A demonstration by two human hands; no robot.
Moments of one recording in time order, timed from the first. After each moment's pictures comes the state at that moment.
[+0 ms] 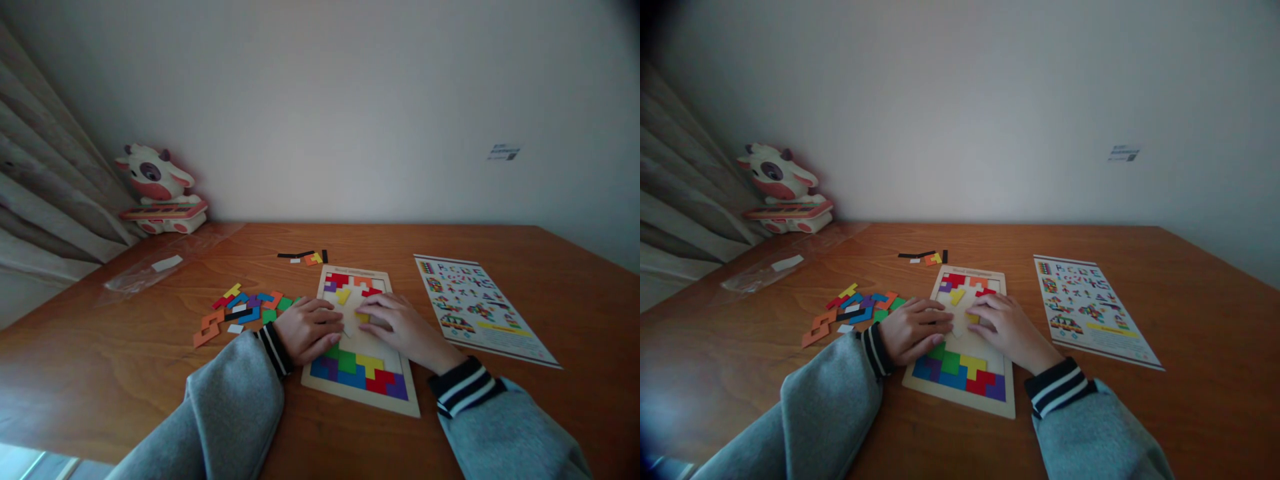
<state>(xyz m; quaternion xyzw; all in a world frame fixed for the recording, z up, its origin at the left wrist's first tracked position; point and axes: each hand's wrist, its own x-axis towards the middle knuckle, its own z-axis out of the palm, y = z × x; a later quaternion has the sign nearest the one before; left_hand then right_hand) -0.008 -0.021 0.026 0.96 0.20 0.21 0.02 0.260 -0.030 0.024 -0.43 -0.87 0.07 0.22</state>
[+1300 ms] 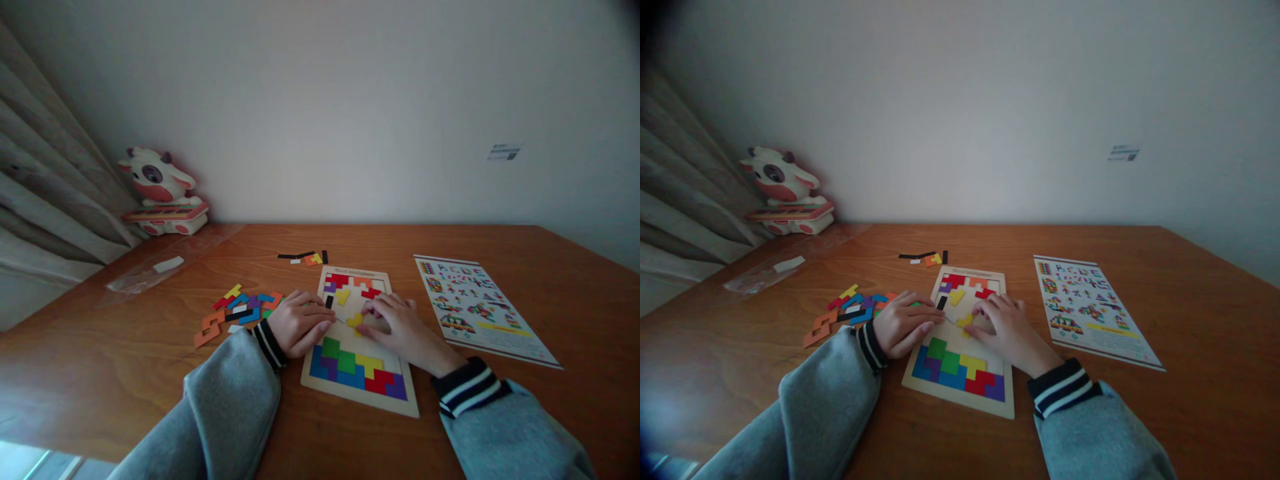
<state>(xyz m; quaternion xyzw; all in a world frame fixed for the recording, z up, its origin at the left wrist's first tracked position) -0.019 -0.019 0.037 0.94 0.23 0.24 0.03 0.254 -0.035 0.022 -0.51 -0.83 0.10 0.19</state>
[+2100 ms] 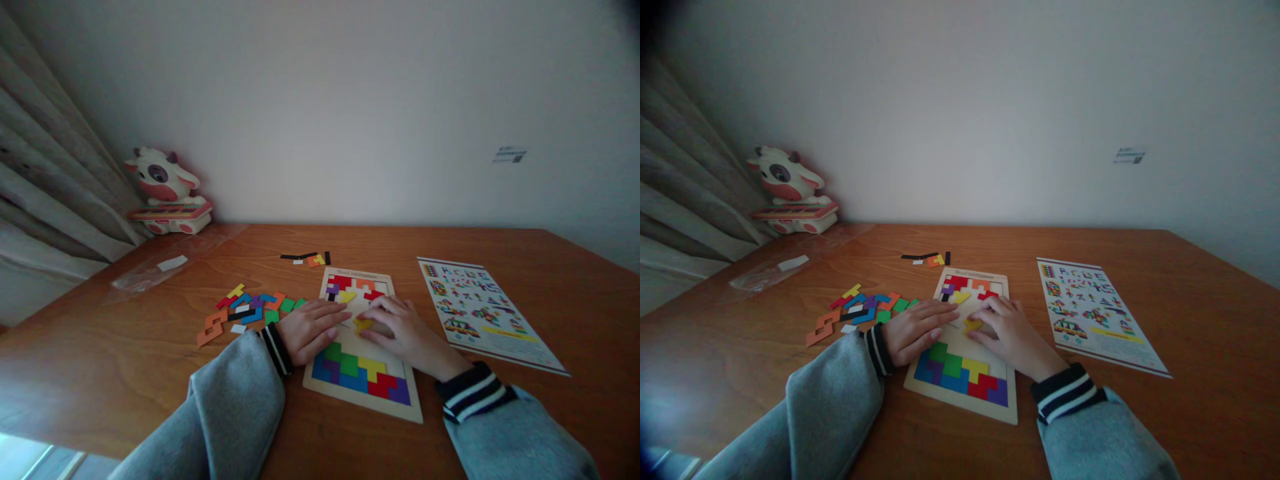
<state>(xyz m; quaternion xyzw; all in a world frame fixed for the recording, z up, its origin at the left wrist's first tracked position) -0.012 -0.021 0.029 0.94 0.23 0.21 0.09 0.253 -0.036 0.026 -0.45 -0.87 0.08 0.19</state>
